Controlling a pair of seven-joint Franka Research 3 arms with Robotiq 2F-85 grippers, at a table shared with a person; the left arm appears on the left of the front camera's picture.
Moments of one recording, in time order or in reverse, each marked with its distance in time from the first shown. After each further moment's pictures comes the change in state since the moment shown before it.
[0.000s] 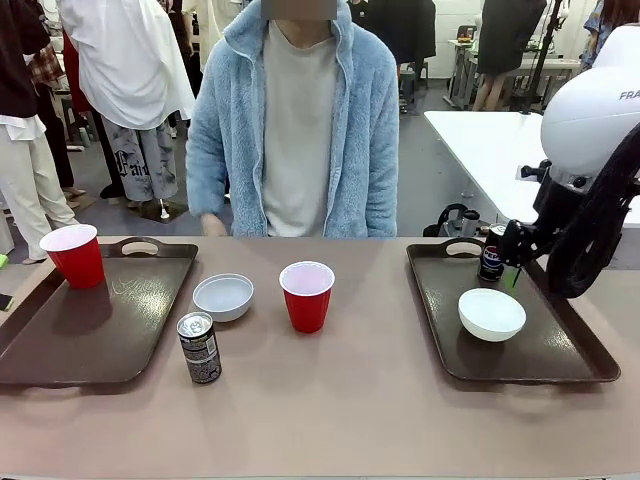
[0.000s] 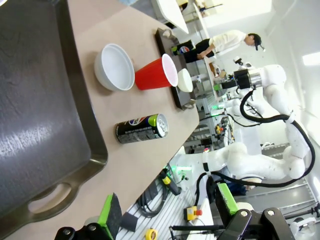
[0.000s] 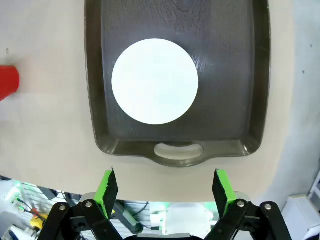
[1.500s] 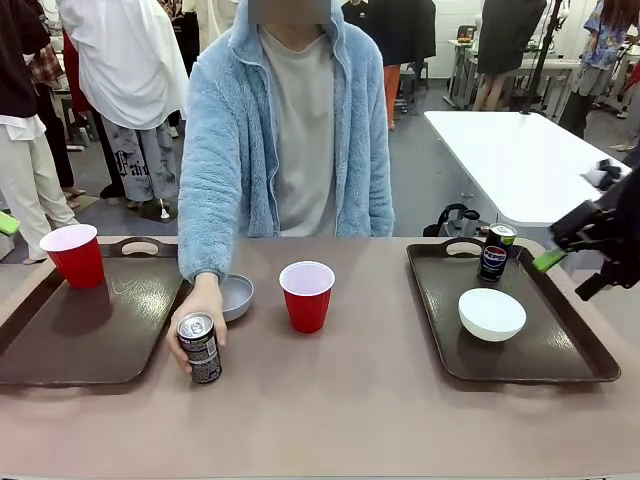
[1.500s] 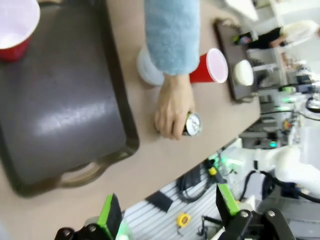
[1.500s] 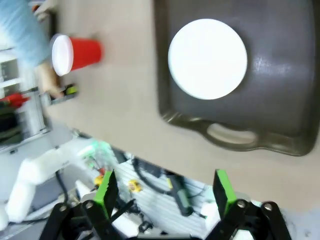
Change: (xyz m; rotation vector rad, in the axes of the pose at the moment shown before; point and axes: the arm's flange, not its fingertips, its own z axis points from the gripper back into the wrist) left arm 0.042 -0.122 0.001 0.460 0.078 0.019; right arm -0.029 -0.109 0.009 0.627 0.032 0.016
